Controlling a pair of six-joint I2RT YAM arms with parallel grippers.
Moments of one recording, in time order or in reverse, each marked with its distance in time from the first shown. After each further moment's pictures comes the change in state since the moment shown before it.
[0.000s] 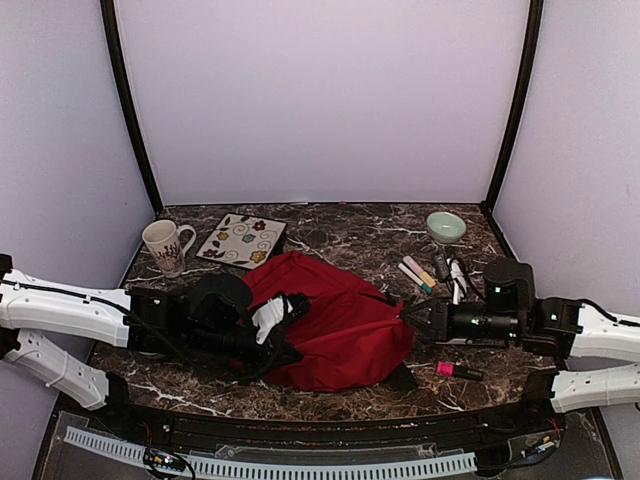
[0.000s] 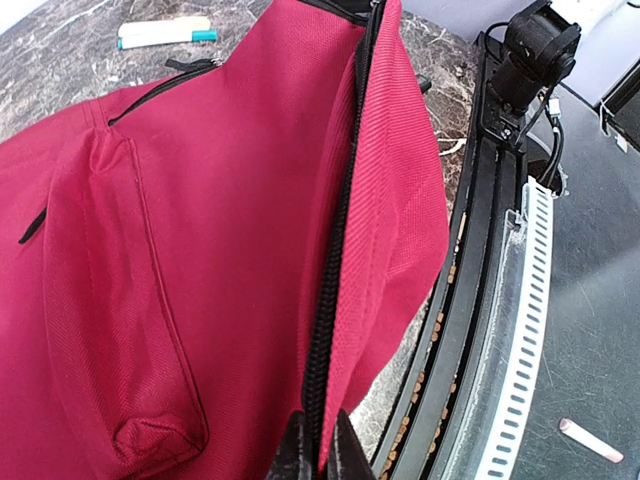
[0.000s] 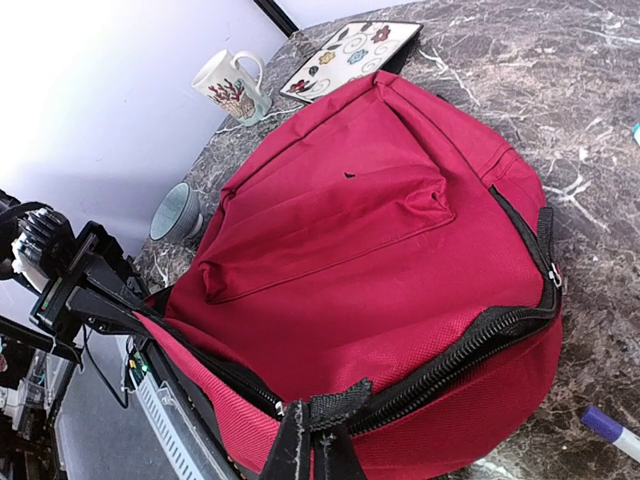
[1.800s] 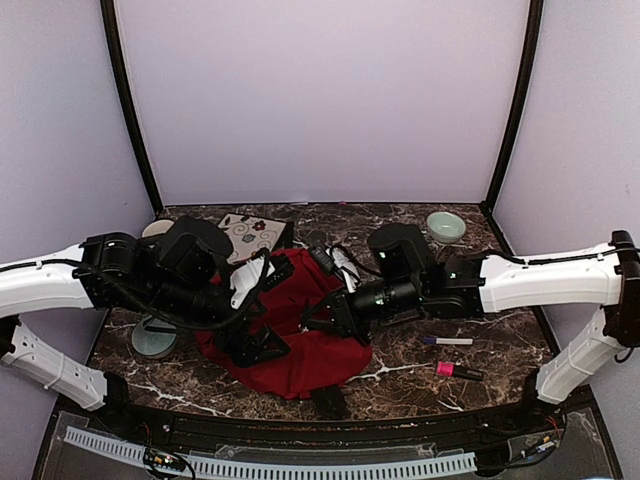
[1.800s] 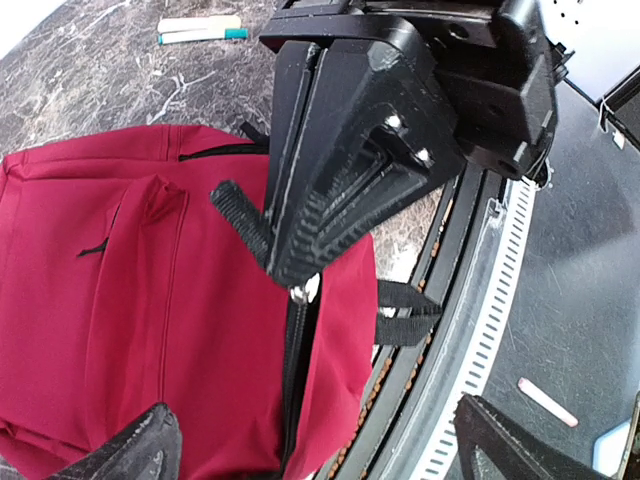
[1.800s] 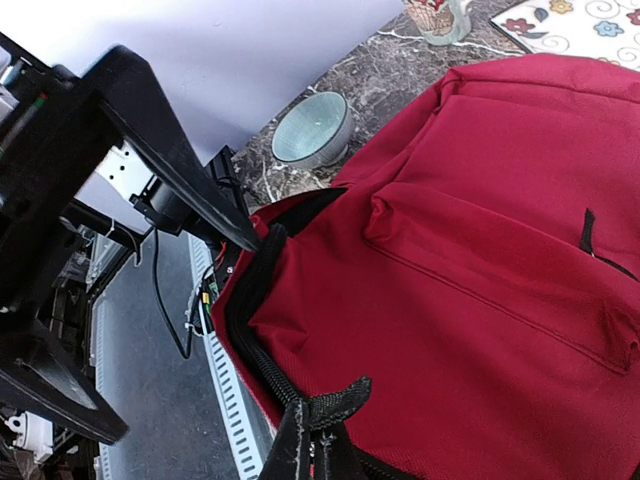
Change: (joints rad) left arm 0.005 -0.059 0.360 -0.527 -0.027 0.008; right arm 0.159 0.698 0.520 0.108 -0.318 -0.159
